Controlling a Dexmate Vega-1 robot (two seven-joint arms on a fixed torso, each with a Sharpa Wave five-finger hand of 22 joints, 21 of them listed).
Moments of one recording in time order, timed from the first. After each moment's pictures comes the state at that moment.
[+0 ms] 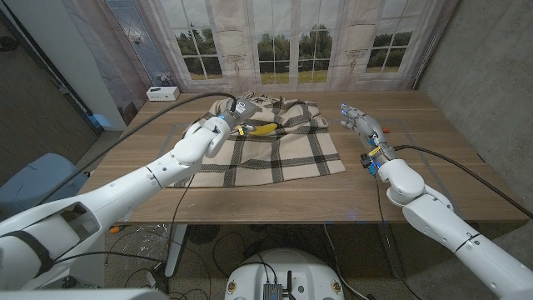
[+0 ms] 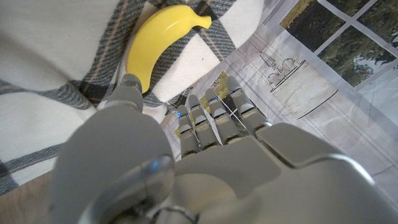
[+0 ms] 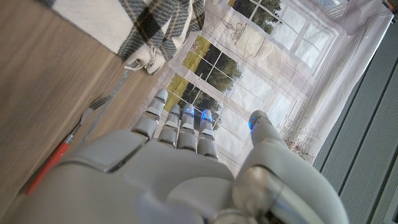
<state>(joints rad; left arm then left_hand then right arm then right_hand) 0.56 0.77 0.82 -1.77 1.12 0.28 -0.17 0.81 0.01 0.28 -0.05 0.20 0.38 -0.11 0.19 0.19 0.45 -0.09 0.21 0.25 0.43 -0.05 0.19 0.21 0.25 0.08 0.62 0.19 -1.13 -0.72 -0.30 -1.83 0.38 0.15 -0.24 0.34 0.14 0.42 -0.14 0.19 0.25 0.04 0.20 0.18 0.26 0.12 0.21 0.20 0.17 0.11 0.21 0.19 0.27 0.11 0.21 0.17</state>
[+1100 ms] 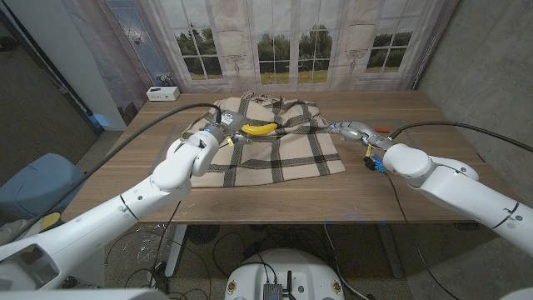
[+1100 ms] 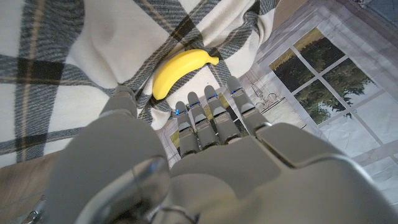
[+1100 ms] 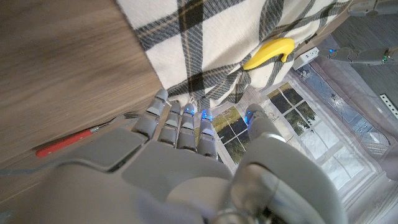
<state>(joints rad) 0.85 0.86 0.64 -2.09 1.08 0.47 -0.29 0.73 0.03 0.25 -0.02 0.22 0.43 -0.09 0.20 0.18 0.48 -0.08 0.23 0.23 0.47 -0.05 0.22 0.20 0.25 0.10 0.61 0.19 -1.03 -1.01 -0.40 -2.15 0.31 -0.45 -0.14 0.39 0.16 0.45 -0.15 0.19 0.27 0.03 0.20 0.18 0.26 0.10 0.21 0.20 0.19 0.10 0.21 0.19 0.27 0.11 0.20 0.17</state>
